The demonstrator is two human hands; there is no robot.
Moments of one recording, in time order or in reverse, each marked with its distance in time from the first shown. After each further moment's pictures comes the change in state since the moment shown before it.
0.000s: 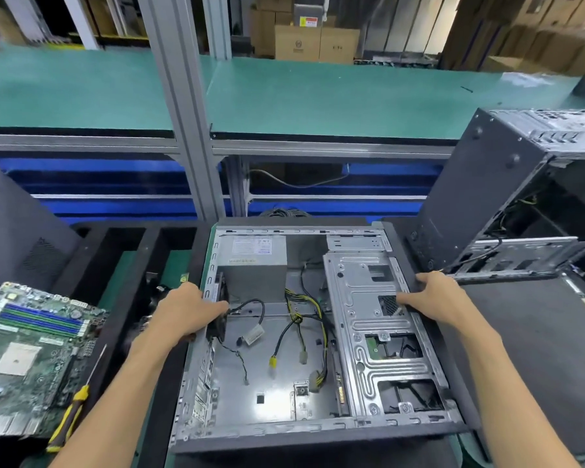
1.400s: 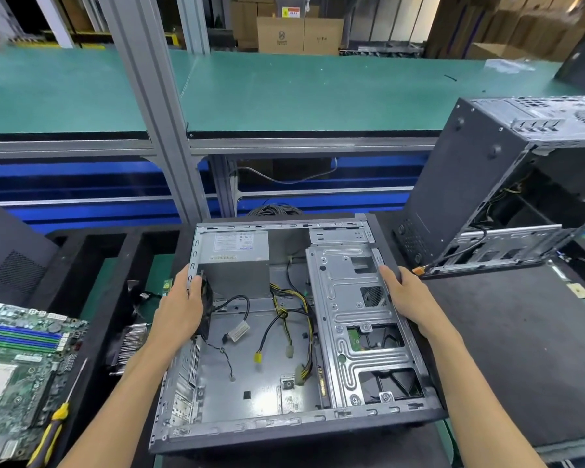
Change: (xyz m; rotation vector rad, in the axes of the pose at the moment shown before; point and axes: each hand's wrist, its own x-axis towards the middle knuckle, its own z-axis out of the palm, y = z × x) left_hand 0.004 0.013 0.025 -0.382 0.128 0.143; right_hand 0.008 -0.007 0.031 0.430 0.019 0.031
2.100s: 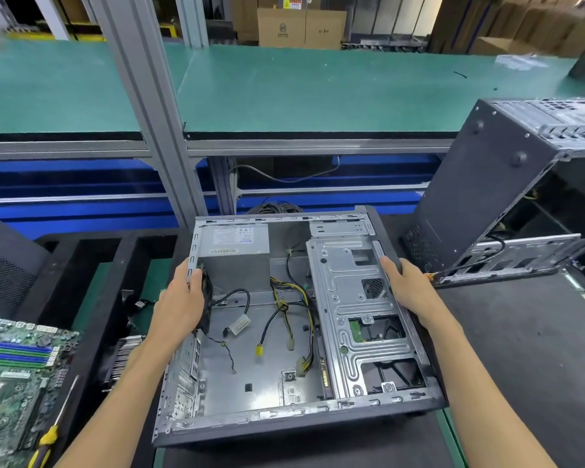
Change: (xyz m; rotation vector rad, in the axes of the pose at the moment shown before) left_hand 0.040 0.007 0.004 0.013 0.011 -0.032; right_hand 0.045 -0.018 0.007 0.034 -0.002 -0.017
